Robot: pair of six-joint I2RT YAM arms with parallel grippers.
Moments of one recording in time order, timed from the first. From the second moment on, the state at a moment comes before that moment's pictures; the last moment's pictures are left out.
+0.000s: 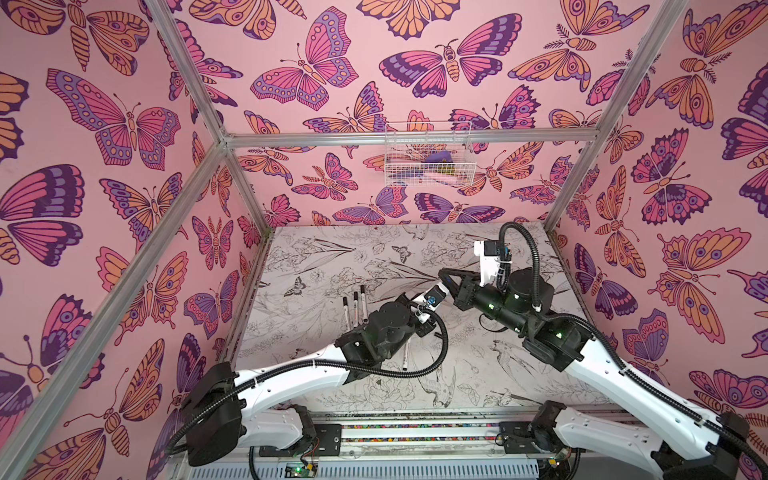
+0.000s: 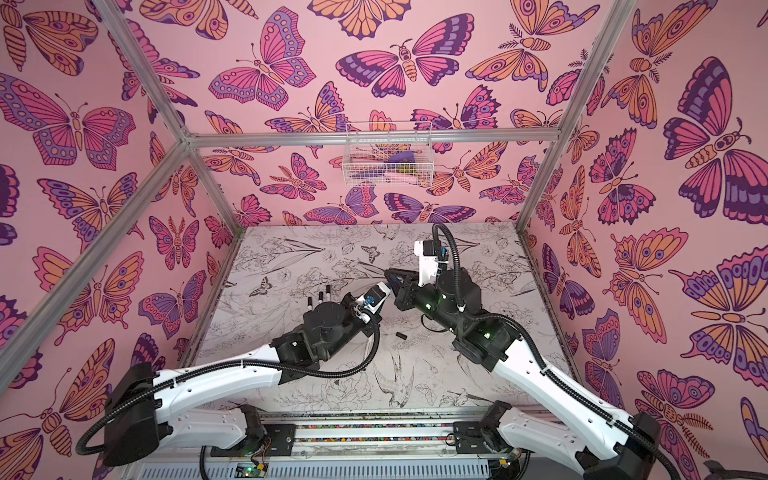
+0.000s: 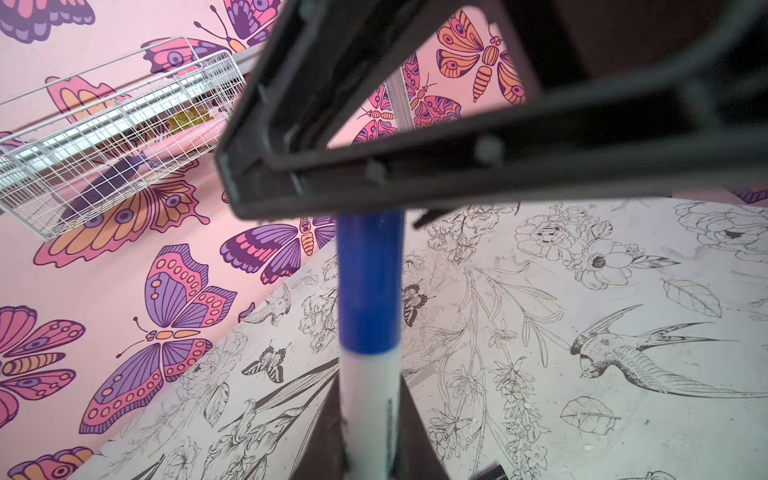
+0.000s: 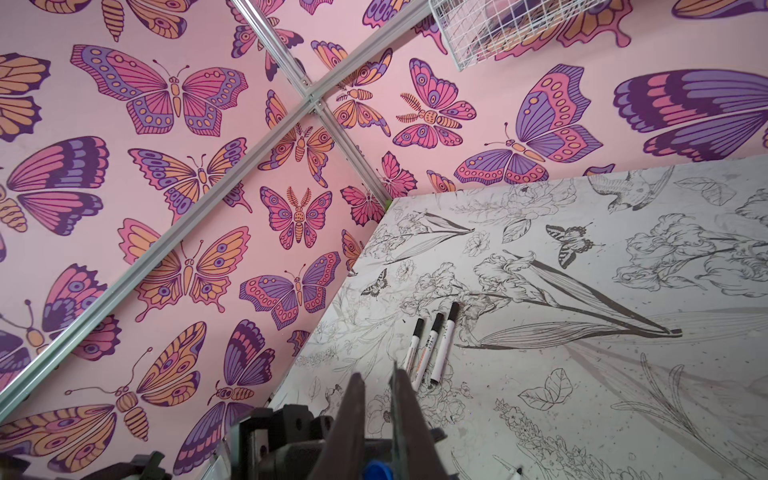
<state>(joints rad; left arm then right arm) -1.05 1.26 0.84 0.31 -0.32 0.31 0.75 1.02 0.97 -0.11 -0.08 0.62</state>
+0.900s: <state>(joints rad) -0.83 1.17 0.77 0.14 0.23 -0.32 0.74 1.20 0.99 -0.08 -0.24 0.56</state>
